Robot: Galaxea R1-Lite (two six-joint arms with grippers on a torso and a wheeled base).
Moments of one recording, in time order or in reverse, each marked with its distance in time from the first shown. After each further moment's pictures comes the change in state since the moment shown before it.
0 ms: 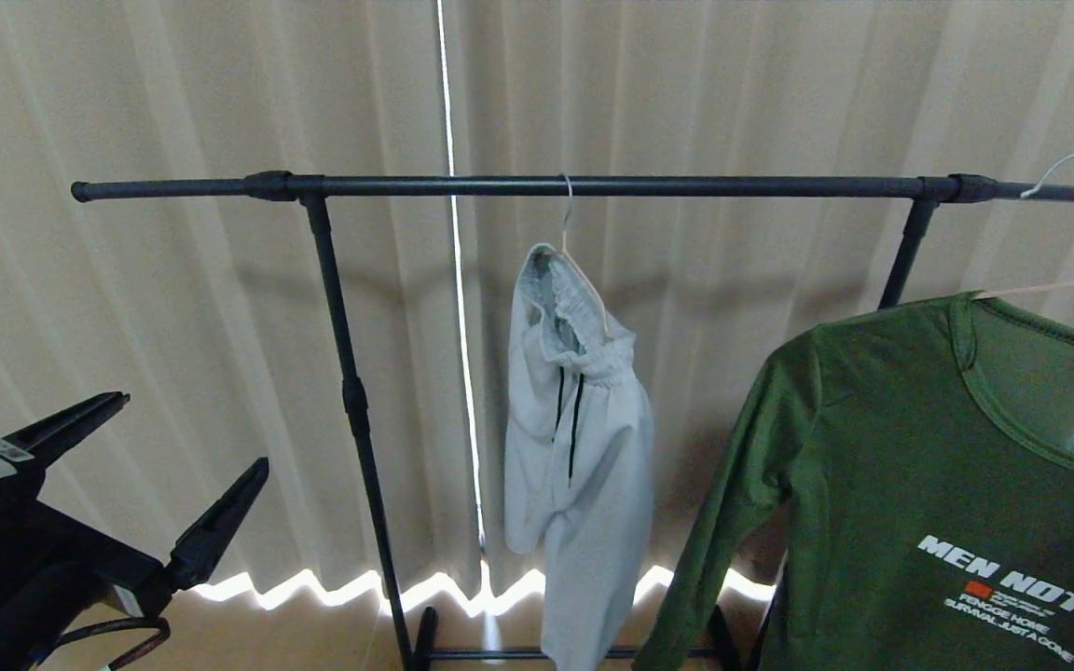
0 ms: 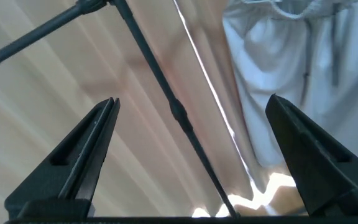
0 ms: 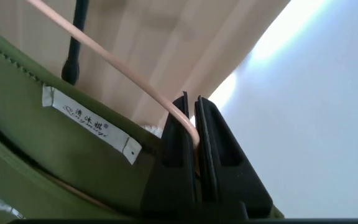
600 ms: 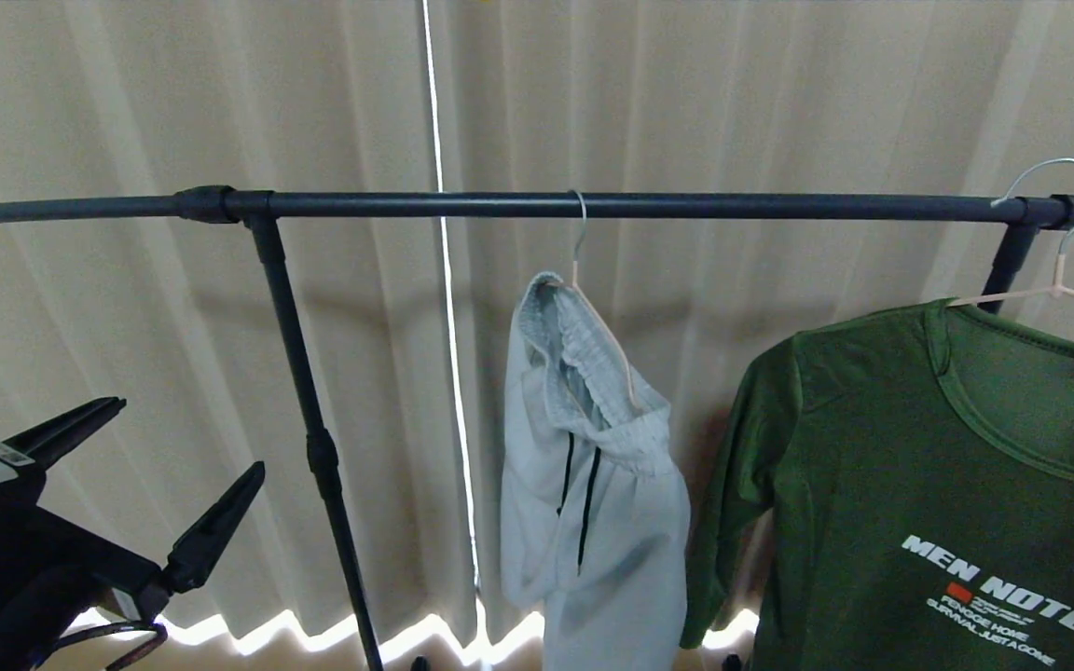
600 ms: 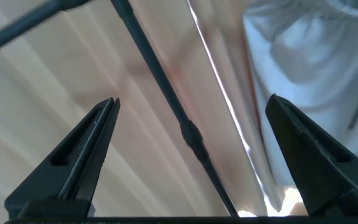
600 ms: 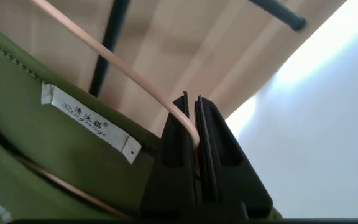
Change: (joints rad) left arm 0.016 0.001 0.010 0.000 -0.001 0.000; right arm 0.042 0.007 0.004 0.002 0.000 0.001
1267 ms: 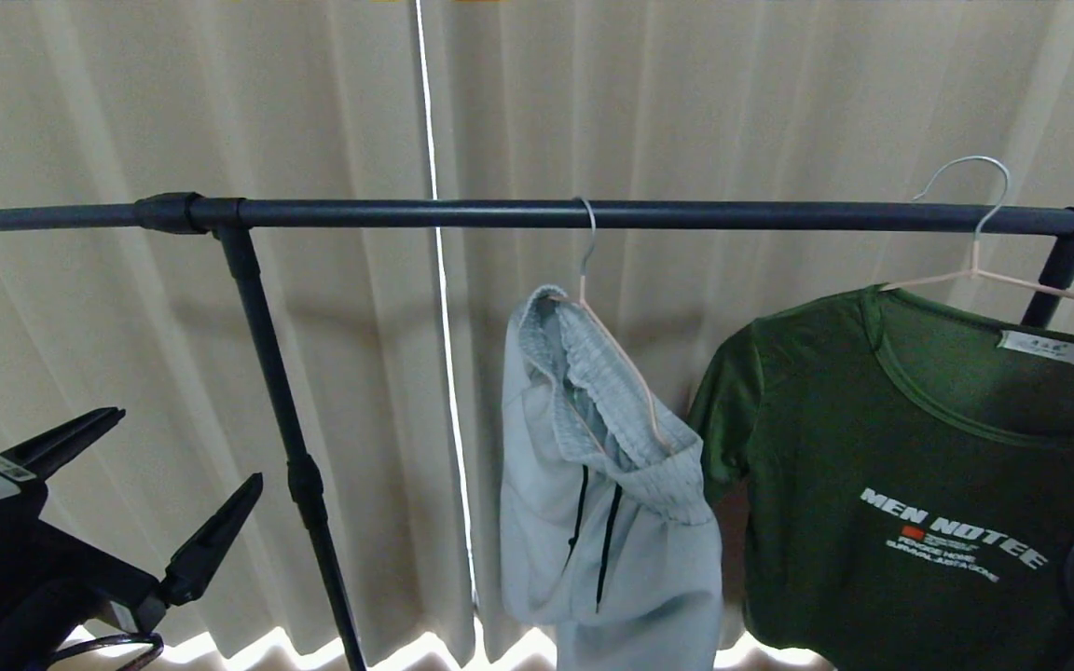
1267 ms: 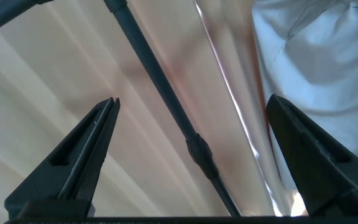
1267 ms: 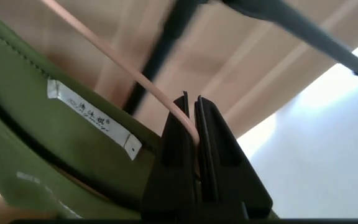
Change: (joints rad) left arm 0.000 -0.008 0.022 -0.001 0.000 0.007; right arm 0.121 0.173 -0.087 -0.036 -0.079 0.004
